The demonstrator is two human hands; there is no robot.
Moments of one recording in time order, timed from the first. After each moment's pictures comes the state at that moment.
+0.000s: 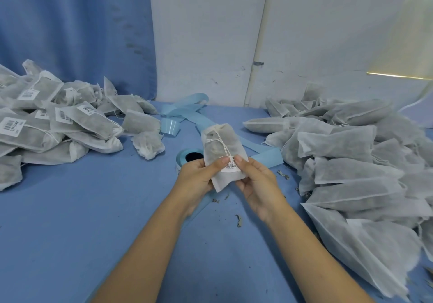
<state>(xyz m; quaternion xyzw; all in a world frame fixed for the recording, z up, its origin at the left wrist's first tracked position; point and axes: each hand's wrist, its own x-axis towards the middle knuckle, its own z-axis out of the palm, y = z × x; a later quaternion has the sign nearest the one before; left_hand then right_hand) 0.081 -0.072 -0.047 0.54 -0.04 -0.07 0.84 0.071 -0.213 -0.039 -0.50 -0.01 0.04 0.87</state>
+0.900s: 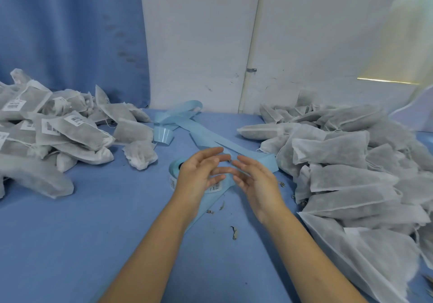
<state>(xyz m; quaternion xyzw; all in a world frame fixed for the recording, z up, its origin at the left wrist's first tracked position) 0.083 -0.085 -0.027 0.57 -0.06 0.01 0.82 0.085 -0.221 -0.037 -0.53 0.04 -0.03 0.85</state>
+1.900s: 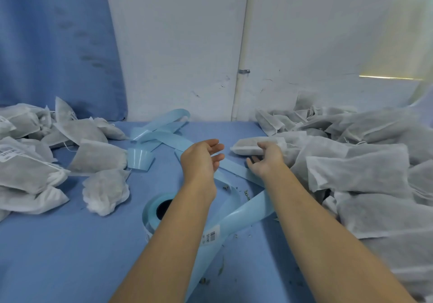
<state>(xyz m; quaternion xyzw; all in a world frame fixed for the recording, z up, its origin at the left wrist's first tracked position) 0.199 -0.126 0.008 0.52 0.15 0.03 0.84 0.272 -0.263 -0.023 -0.37 0.27 -0.08 0.89</state>
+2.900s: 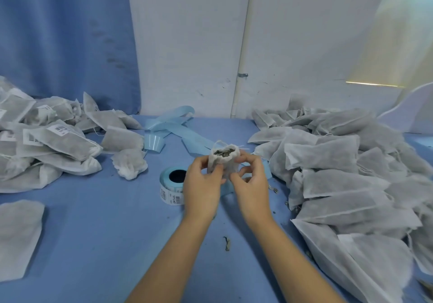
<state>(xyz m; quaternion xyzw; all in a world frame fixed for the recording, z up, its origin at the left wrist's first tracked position) 0.087 -0.124 -0.025 0.65 0.01 0.16 0.74 0.091 -0.216 -0.045 -0.72 -0.05 -0.25 0.65</state>
